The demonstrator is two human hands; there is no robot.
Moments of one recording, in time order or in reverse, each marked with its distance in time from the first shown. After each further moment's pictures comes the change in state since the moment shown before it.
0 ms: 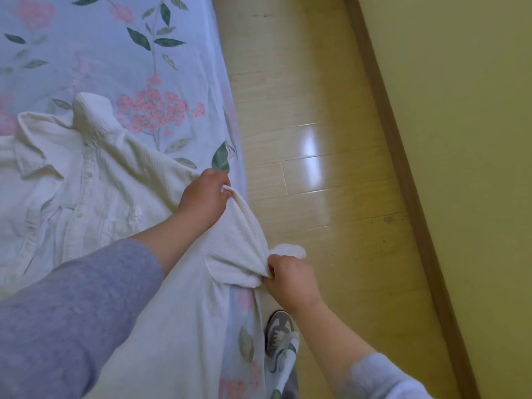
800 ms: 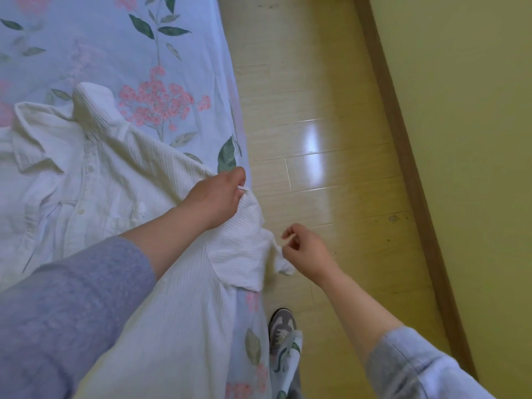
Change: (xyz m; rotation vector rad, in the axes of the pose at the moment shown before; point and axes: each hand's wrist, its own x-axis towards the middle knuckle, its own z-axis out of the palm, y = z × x) left_hand -0.002 -0.004 0.000 0.100 -0.164 0.179; right_hand 0.032 0.030 -0.017 0.624 0.047 0.177
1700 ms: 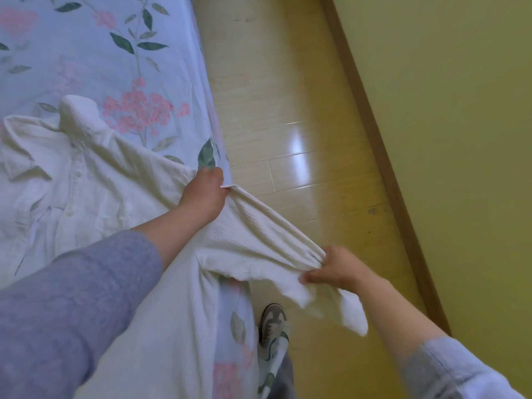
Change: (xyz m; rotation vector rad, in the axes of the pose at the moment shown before) left_hand 0.004 0.018 0.004 -0.062 0.098 -0.226; right_hand -0.049 0.028 -0.072 -0.223 -0.216 0.246
